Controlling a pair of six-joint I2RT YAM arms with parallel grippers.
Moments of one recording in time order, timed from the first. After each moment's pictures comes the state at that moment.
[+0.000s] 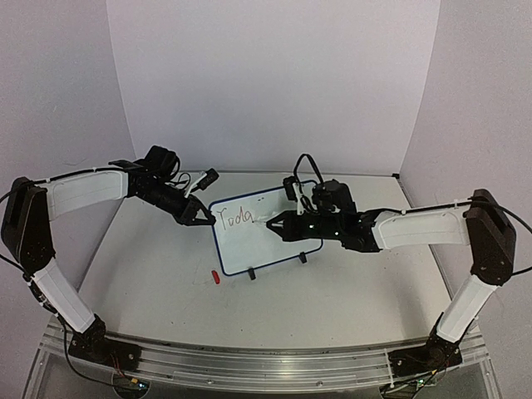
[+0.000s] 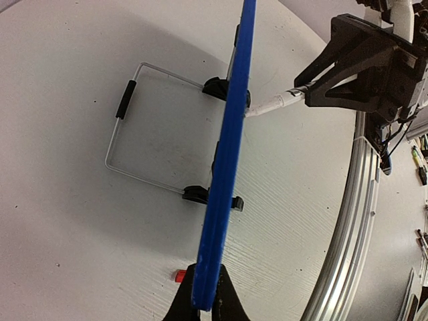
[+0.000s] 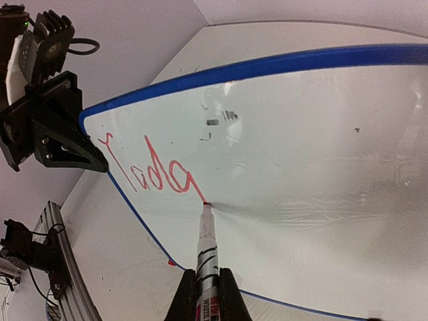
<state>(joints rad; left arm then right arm) -0.46 1.62 1.24 -0.58 0.67 0.23 0.82 1.71 1.04 0.23 -0.17 0.49</state>
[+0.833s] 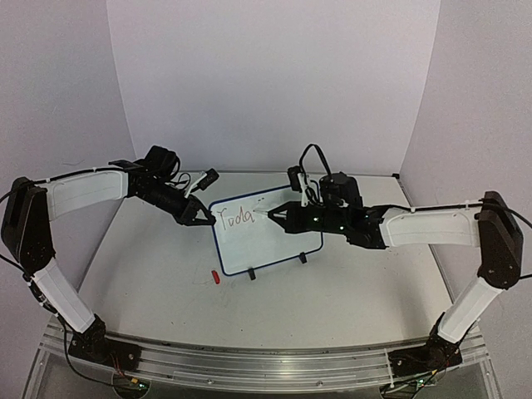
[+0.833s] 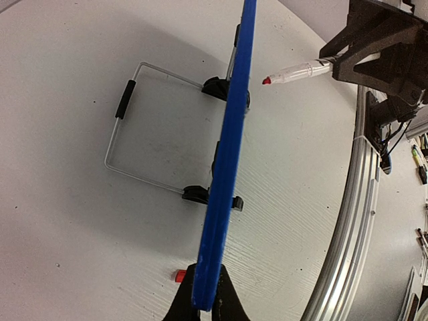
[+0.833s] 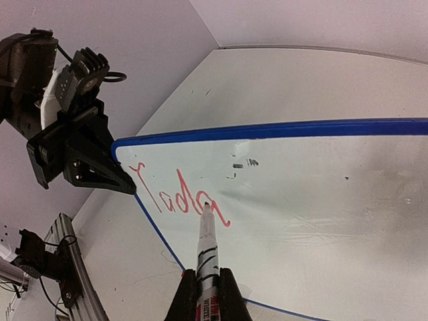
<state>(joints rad) -0.46 1.62 1.24 -0.58 0.67 0.23 0.82 1.65 1.04 0.24 -0.17 0.49</state>
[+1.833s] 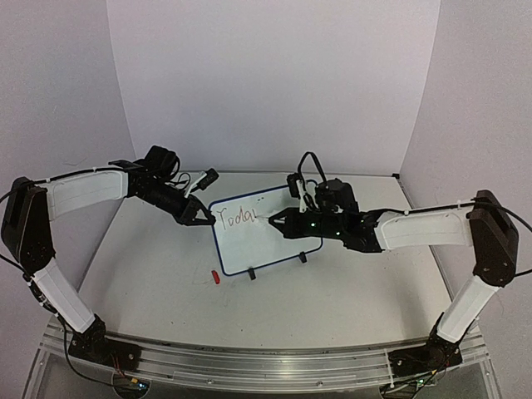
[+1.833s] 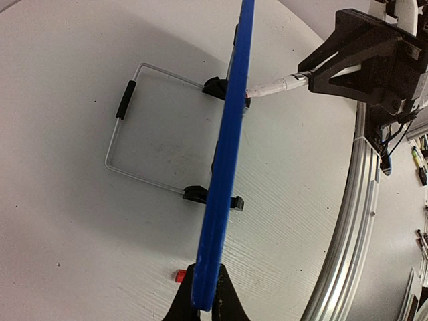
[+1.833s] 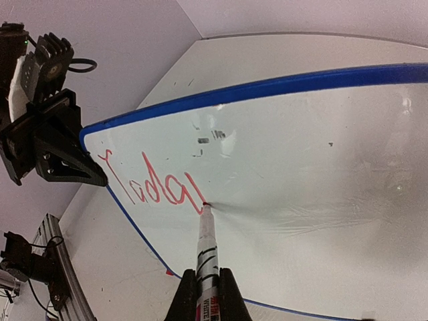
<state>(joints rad) -0.46 1.62 1.24 -0.58 0.67 0.23 0.82 1.69 1.03 0.25 -0.13 0.50</state>
